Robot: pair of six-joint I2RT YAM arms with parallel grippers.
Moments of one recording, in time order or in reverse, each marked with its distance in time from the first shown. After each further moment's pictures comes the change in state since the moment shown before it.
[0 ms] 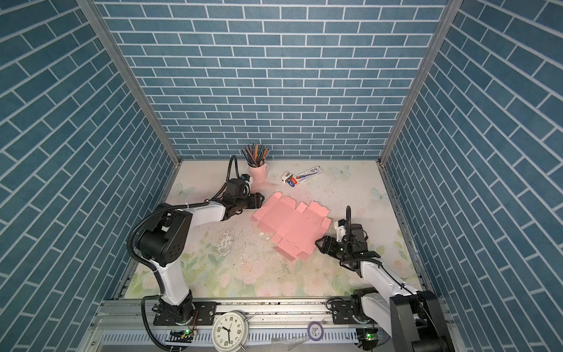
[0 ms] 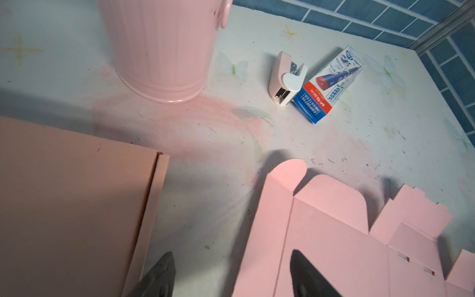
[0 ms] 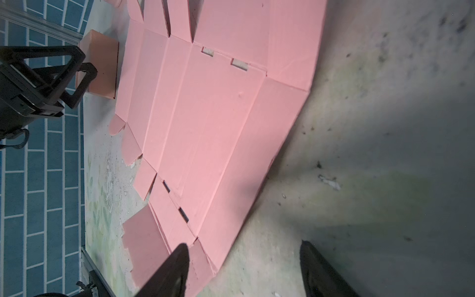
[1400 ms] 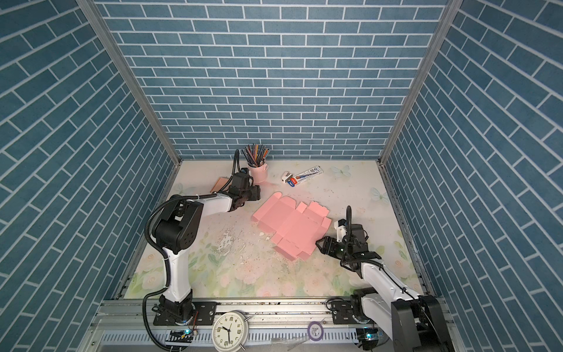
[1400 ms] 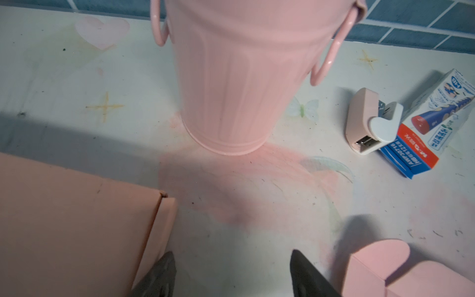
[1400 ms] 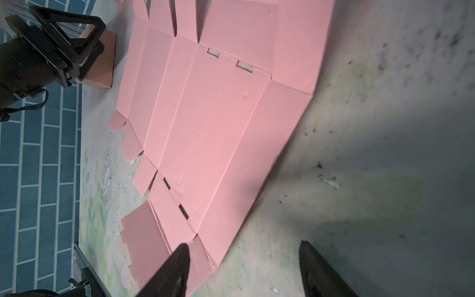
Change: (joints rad) left arm 0.030 0.208 0.220 -0.040 -0.233 0.040; right arm 0.000 -0.037 0.004 -0.042 0.010 -0.035
